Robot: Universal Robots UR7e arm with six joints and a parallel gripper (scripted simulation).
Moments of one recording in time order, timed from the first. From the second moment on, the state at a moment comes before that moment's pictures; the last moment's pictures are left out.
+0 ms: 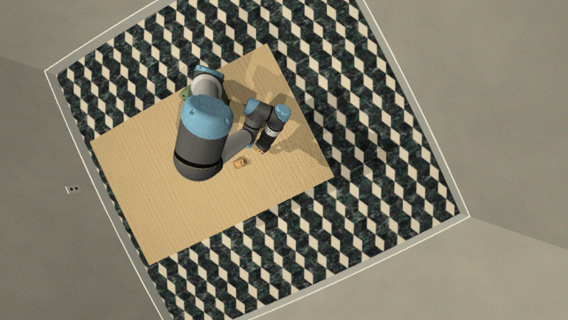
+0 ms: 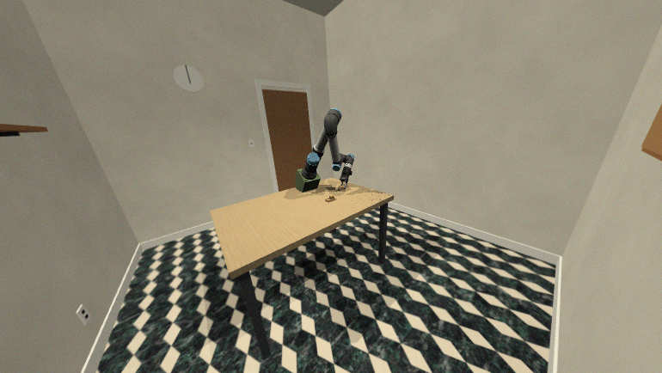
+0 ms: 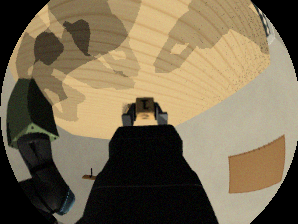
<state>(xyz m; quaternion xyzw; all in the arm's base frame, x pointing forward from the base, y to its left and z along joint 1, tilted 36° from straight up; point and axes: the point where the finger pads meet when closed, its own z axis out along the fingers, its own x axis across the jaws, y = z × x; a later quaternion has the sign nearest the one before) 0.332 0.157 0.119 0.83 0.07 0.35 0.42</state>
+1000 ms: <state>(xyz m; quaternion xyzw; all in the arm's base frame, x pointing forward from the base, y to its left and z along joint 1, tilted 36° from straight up) 0.326 0.155 0.123 0.84 0.07 0.34 0.41</state>
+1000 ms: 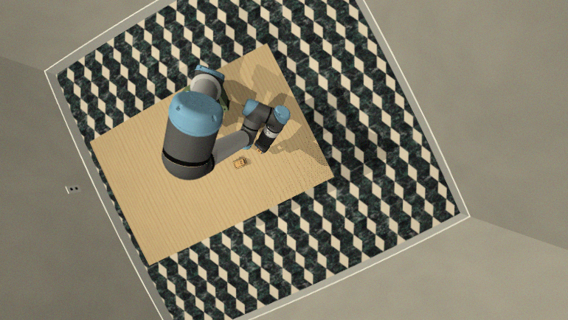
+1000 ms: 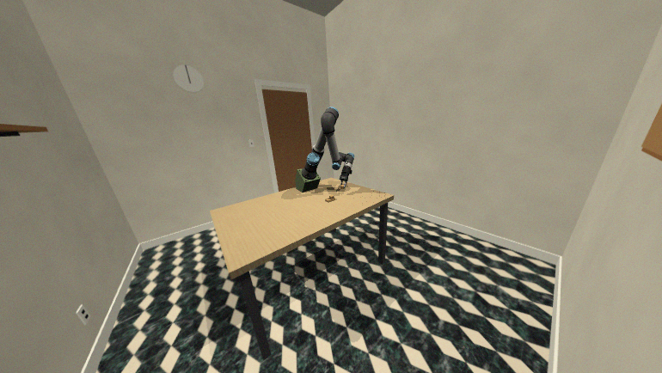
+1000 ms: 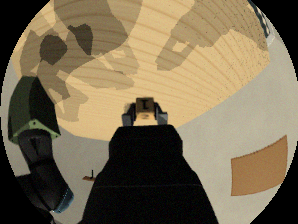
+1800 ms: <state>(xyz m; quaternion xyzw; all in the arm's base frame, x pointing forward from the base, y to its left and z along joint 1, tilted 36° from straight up) 0.327 0.155 0.127 0.88 0.11 0.34 0.31</state>
